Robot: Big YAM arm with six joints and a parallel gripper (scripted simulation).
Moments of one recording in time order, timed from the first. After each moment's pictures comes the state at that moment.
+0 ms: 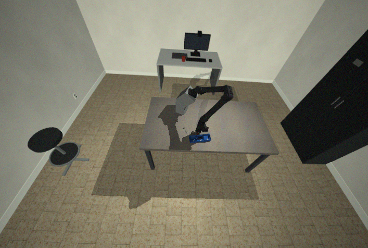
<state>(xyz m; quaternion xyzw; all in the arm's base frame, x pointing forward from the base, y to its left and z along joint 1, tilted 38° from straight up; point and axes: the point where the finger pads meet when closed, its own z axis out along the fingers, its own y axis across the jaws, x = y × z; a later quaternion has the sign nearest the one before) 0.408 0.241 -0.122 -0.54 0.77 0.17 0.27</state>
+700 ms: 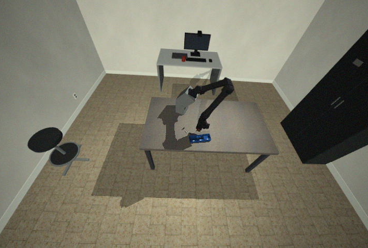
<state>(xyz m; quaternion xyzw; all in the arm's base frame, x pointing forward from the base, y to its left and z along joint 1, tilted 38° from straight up) 0.395 0.206 -0.074 -0.54 0.77 0.17 0.28</state>
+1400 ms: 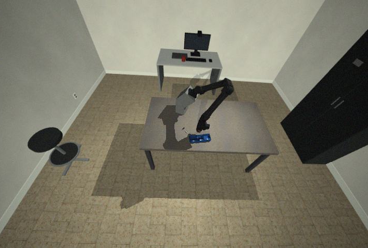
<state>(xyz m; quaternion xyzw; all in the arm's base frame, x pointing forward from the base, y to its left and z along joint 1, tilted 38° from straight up) 0.408 0.206 -0.074 -0.59 0.74 0.15 0.28</state>
